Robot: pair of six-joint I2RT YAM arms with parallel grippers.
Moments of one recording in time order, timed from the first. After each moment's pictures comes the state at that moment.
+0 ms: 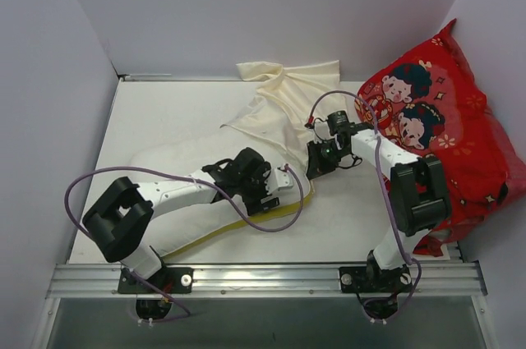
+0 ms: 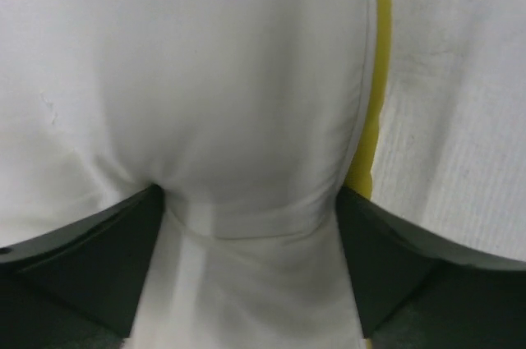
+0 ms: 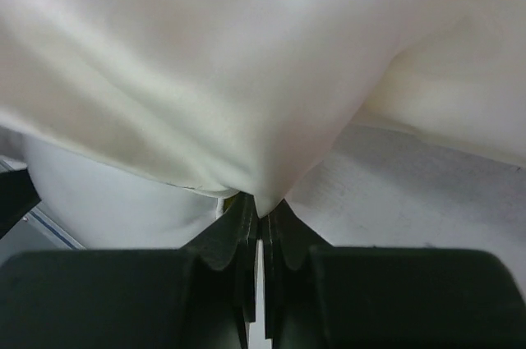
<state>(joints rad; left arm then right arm) -0.85 1.56 0.93 -0.27 0.27 0.44 0.29 1.73 1.11 -0.65 -0.47 -0.03</state>
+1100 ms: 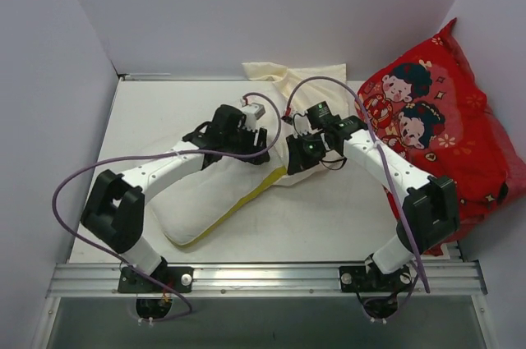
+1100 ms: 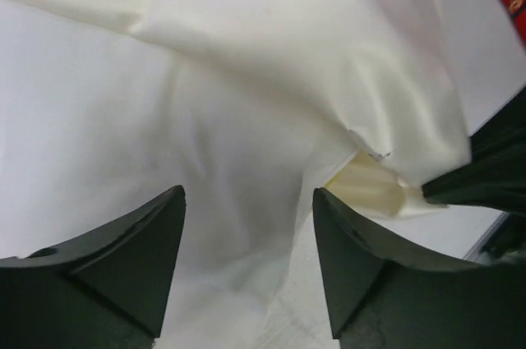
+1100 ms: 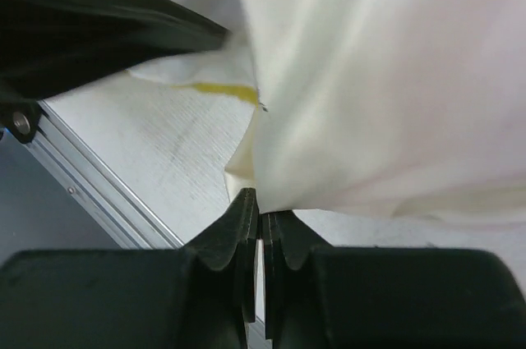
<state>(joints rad) -0.64 1.65 1.19 -0.26 0.24 -0.28 0.51 1.57 1.28 -0.76 -0.43 0.03</state>
